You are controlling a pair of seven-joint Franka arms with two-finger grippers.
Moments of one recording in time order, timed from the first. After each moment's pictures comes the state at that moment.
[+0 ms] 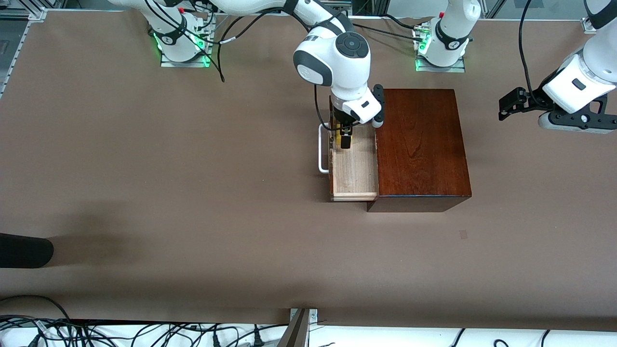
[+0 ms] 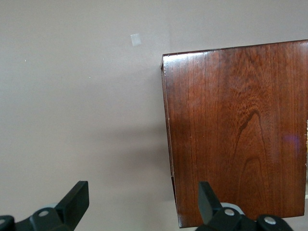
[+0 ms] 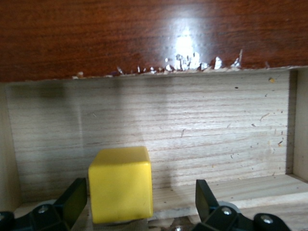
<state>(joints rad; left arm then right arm) -0.02 -0.07 -0.03 -1.77 -0.01 1.63 0.03 0.87 0.79 0.14 -1.16 -0.22 2.07 -0.45</state>
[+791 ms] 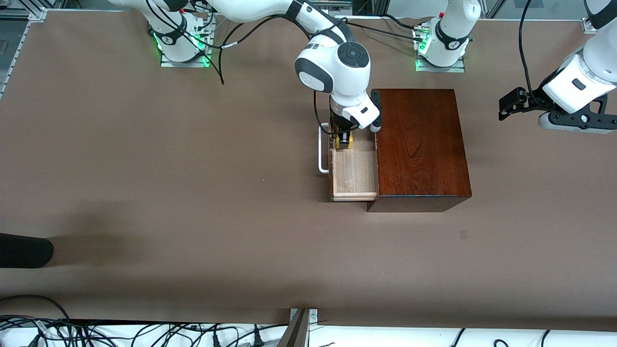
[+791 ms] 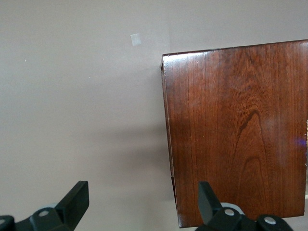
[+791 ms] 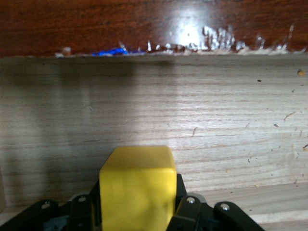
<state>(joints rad) -0.02 -0.07 -0.03 -1.77 -0.01 1.63 0.03 0.87 0.83 0.14 -1.16 -0.22 2.07 -0.47</state>
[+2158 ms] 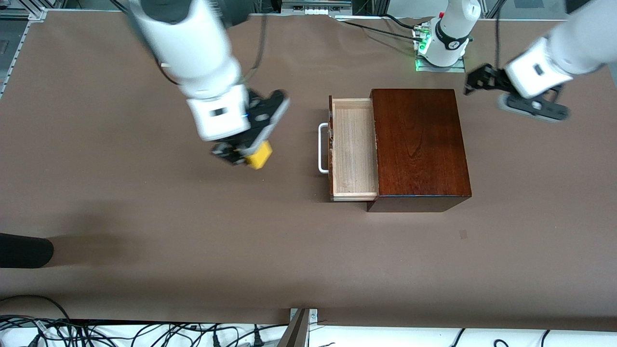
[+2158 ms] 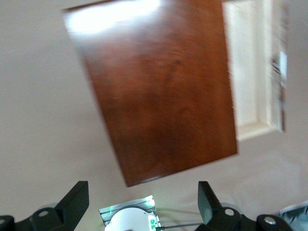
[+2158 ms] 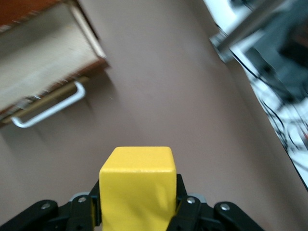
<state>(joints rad) -0.13 -0.05 -0.08 -1.70 -0.16 1.42 0.08 0.46 0.50 0.08 -0.99 -0.04 1.66 -0.46</state>
